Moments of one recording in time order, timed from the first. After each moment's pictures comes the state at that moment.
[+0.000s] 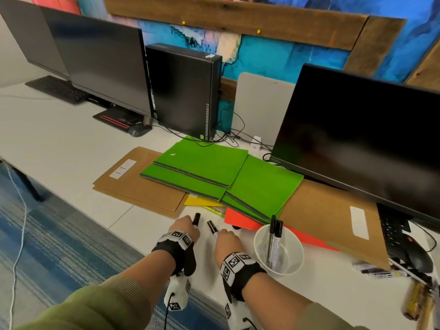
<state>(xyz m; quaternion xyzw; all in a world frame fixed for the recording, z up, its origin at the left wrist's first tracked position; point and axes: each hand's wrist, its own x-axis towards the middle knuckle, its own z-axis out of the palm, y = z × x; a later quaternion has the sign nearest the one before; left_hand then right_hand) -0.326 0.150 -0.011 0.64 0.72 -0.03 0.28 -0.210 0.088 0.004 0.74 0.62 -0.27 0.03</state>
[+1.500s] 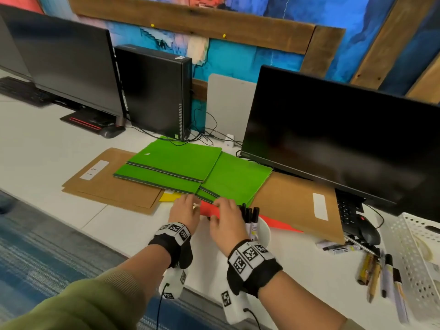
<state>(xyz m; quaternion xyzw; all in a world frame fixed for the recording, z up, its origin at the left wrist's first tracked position) -0.272 0.125 0.010 0.75 0.58 0.23 0.22 -0.164 0.041 0.077 0.70 0.63 -0.19 -0.26</state>
